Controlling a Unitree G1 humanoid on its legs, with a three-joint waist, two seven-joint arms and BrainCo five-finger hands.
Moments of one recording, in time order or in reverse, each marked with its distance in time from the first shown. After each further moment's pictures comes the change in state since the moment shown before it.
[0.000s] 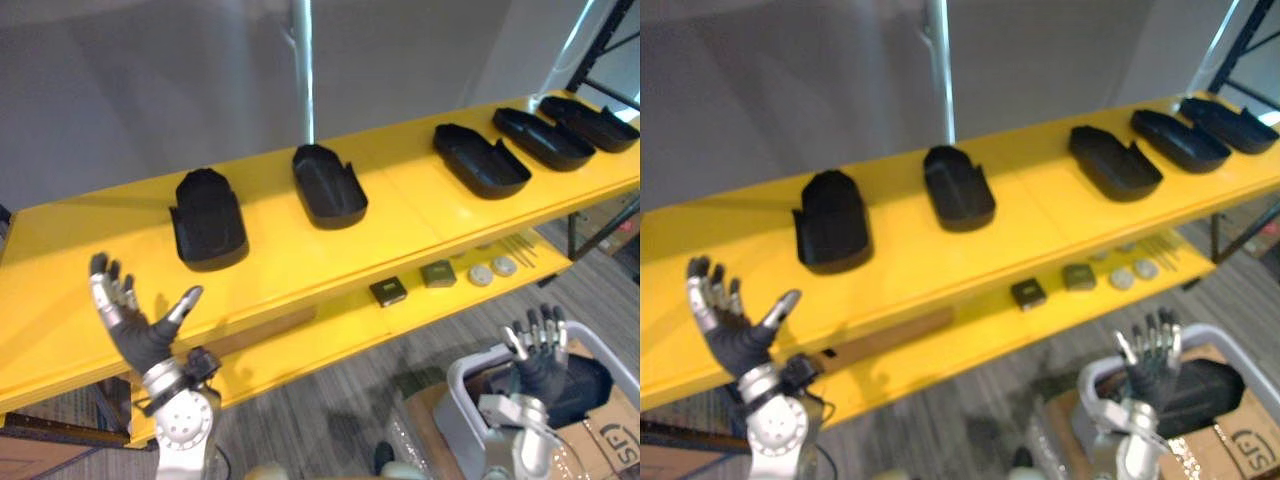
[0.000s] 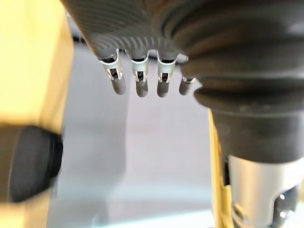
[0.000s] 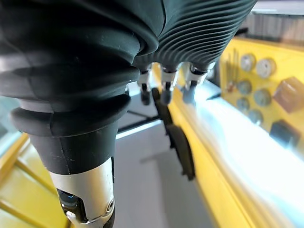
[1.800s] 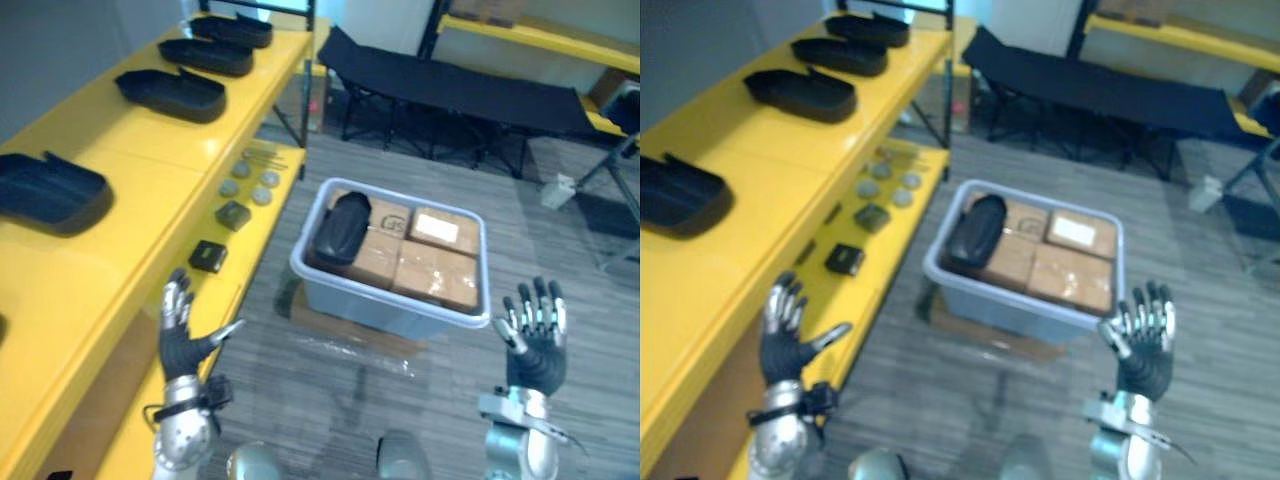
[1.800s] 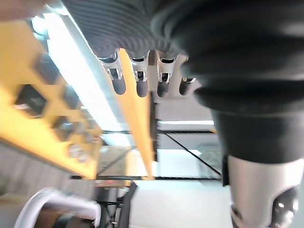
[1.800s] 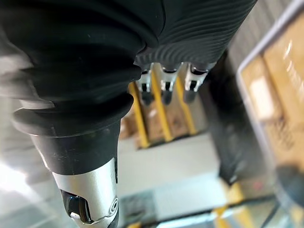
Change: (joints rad) left arm 0.164 -0.003 0.086 0.090 -0.156 0.113 -0.161; right arm -0.020 -0.129 0.039 -0.067 0.054 0.148 0.072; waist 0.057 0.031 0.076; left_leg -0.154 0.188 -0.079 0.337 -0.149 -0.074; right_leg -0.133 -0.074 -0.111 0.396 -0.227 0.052
